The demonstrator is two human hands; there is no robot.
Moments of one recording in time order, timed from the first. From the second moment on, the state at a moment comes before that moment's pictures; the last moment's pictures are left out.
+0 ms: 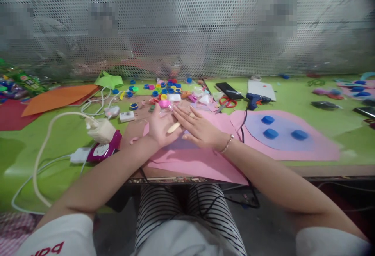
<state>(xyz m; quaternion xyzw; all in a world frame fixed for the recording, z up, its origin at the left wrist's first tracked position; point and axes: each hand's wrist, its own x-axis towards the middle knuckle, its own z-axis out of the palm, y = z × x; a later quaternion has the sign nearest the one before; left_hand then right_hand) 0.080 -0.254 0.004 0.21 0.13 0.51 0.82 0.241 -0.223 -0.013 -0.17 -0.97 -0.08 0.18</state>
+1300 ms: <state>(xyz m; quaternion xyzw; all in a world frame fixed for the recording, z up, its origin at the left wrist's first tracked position) 0.055 -0.230 0.008 0.40 0.43 0.31 0.75 0.245 -0.193 -0.022 -0.22 -0.90 0.20 0.32</state>
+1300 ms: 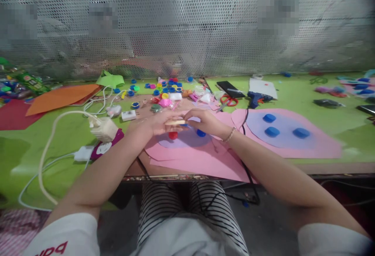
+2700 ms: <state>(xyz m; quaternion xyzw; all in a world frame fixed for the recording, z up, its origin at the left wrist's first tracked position) 0.041 -0.204 -0.037 0.69 0.58 0.35 0.25 0.245 -0.191 -0.033 -0.41 -0.84 0.28 0.23</state>
